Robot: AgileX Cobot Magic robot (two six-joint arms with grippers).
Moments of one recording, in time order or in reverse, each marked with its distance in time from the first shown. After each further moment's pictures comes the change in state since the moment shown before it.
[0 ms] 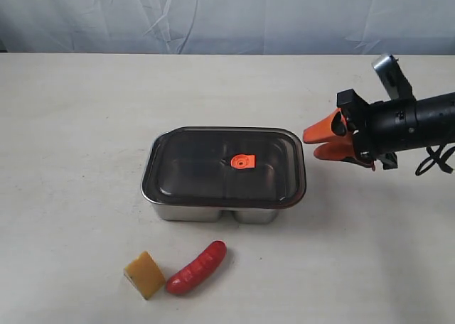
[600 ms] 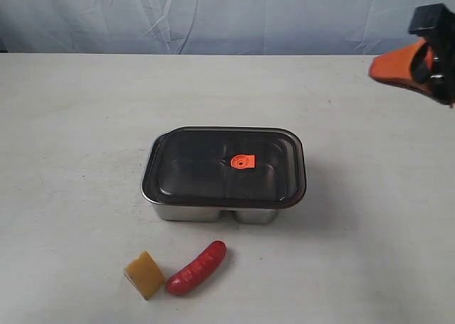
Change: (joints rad) left arm 0.000 0.002 0.000 0.000 0.000 0.000; right arm 0.000 -0.712 0.078 -0.221 -0.179 0.385
